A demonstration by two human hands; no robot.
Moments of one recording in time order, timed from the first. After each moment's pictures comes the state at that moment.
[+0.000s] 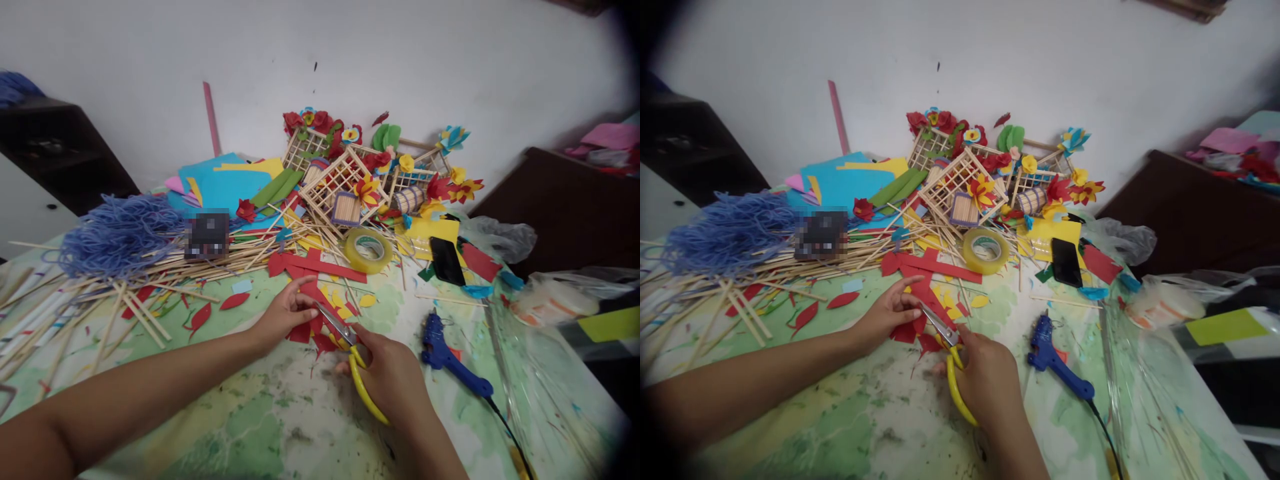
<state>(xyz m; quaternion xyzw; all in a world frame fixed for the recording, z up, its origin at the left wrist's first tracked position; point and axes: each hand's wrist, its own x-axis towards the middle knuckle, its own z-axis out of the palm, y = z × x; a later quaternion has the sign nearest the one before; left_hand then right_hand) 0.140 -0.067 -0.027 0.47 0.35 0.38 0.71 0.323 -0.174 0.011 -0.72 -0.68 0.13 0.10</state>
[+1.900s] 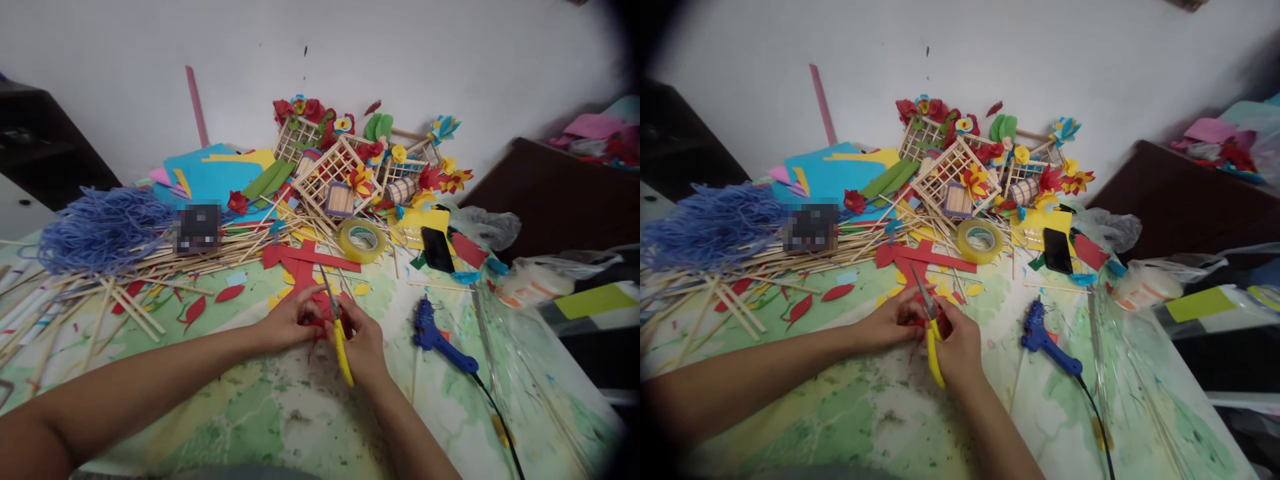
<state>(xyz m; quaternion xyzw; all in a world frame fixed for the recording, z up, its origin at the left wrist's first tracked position) 0.141 -0.080 -0.031 0.62 0.25 0.25 0.70 0.287 -0.155 -0.008 -0.63 -0.55 0.30 0.46</state>
